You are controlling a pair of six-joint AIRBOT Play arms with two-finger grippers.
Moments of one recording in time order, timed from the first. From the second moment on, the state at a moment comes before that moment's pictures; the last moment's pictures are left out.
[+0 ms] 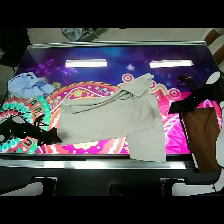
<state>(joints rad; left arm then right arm) 0.32 -1.37 0.73 1.10 -1.27 -1.38 -0.28 -1.60 1.49 -1.30 1.54 0.98</state>
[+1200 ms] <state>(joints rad) 0.32 -1.10 1.27 1.08 -1.14 -1.36 -0.26 -1.40 1.57 -1.09 1.30 0.86</state>
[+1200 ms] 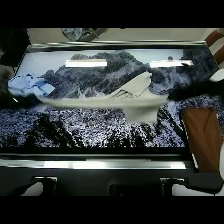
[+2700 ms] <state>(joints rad) 0.26 -1.37 1.48 1.19 -1.27 -1.42 -0.18 -1.55 1.81 -1.29 1.39 1.01</state>
